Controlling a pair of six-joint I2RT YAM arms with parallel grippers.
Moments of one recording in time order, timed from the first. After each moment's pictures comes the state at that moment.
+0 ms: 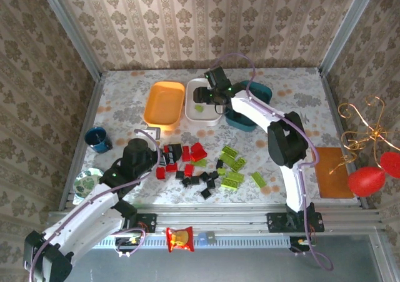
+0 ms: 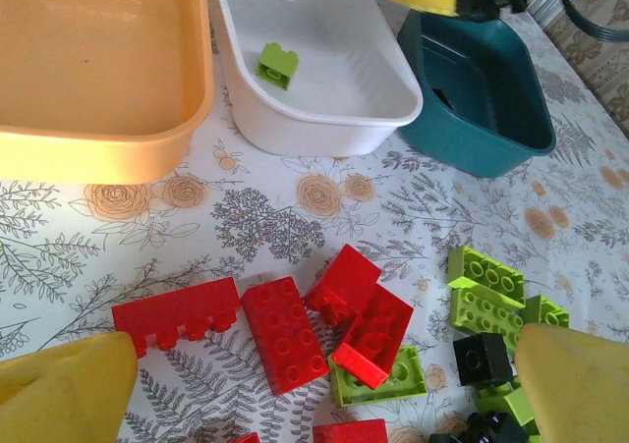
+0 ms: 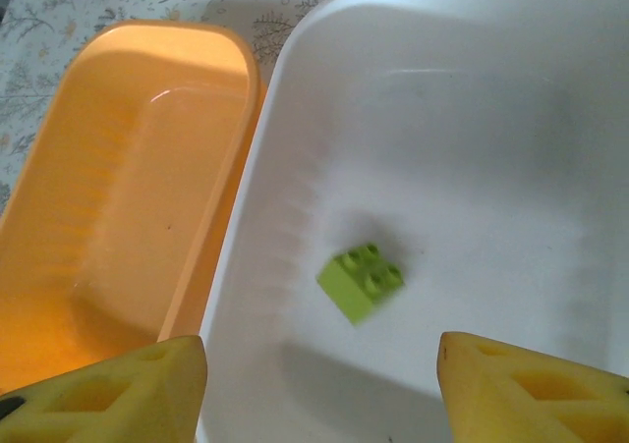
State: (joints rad) left arm -0.62 0.72 0.45 -0.20 0.02 -0.46; right arm 0.52 2.09 1.78 -0.45 -0.03 0.47
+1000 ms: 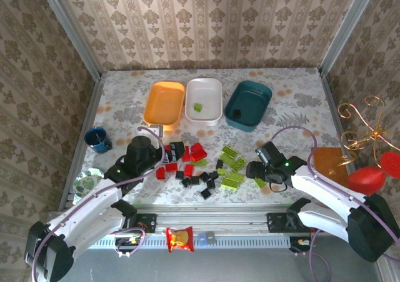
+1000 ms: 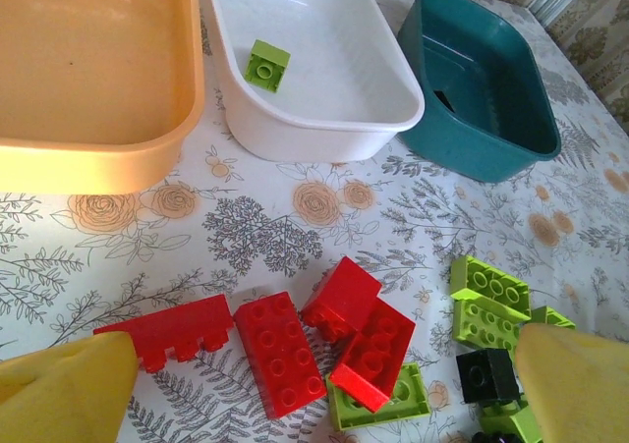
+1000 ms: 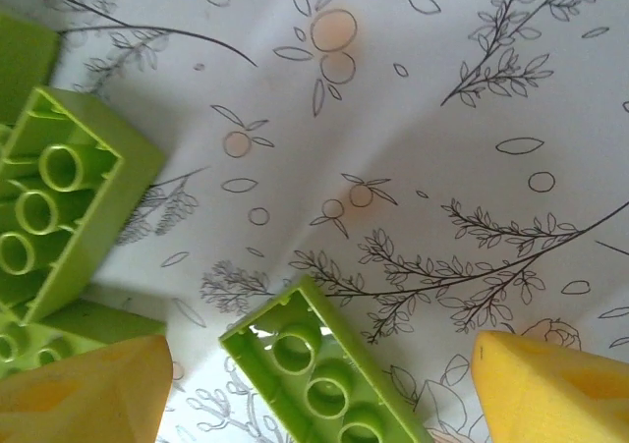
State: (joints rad) left arm -0.62 0.80 0.45 -0.11 0.03 -0.46; right arm 0.54 1.04 0.49 -0.64 0.08 0.72
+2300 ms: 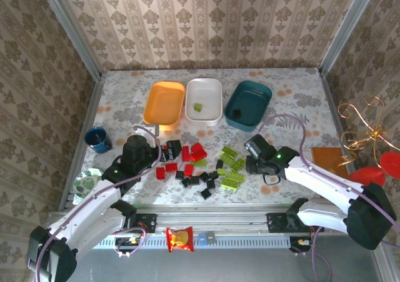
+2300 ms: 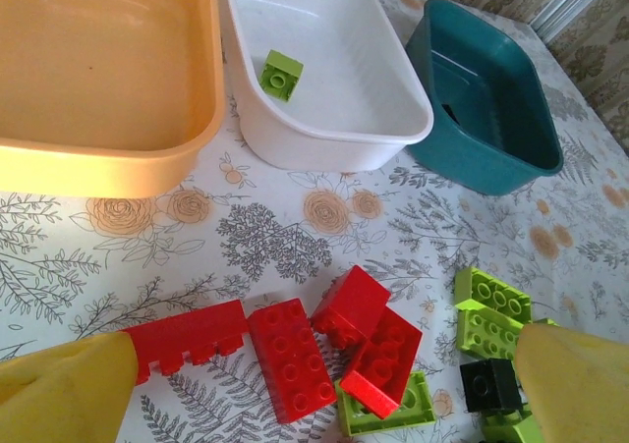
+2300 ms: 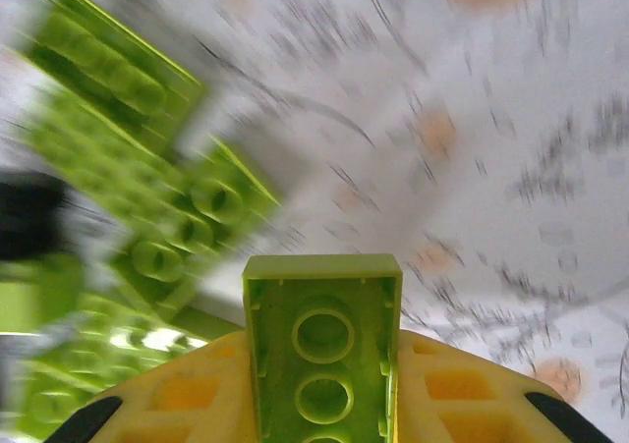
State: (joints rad) left arm -0.55 0.77 0.44 -0.12 0.08 -0.46; right arm 0.66 1.12 0.72 -0.72 0.17 0.63
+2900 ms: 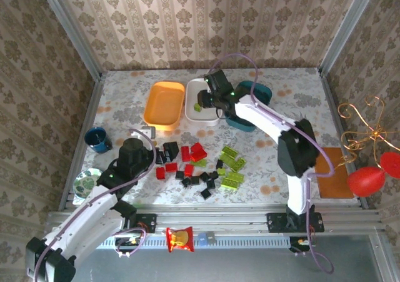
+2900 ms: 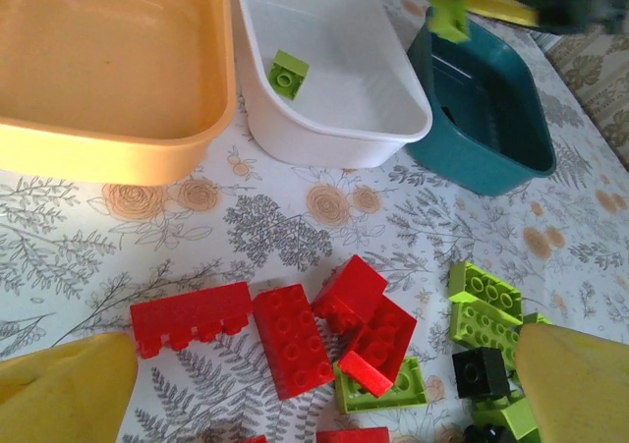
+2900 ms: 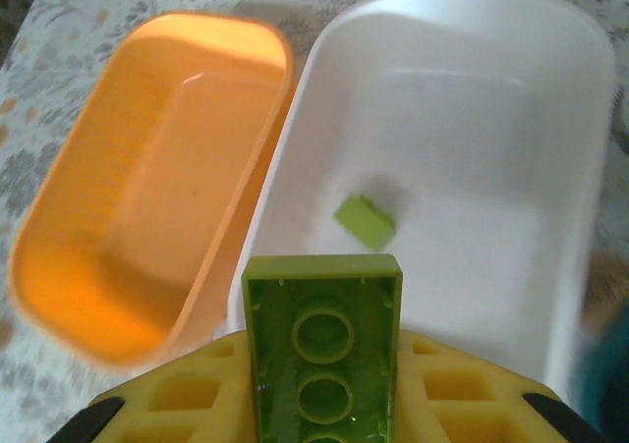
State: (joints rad) left arm -0.55 0.68 0.44 -0.22 0.06 -0.48; right arm 0.56 2.02 1.75 -0.48 0.05 0.43
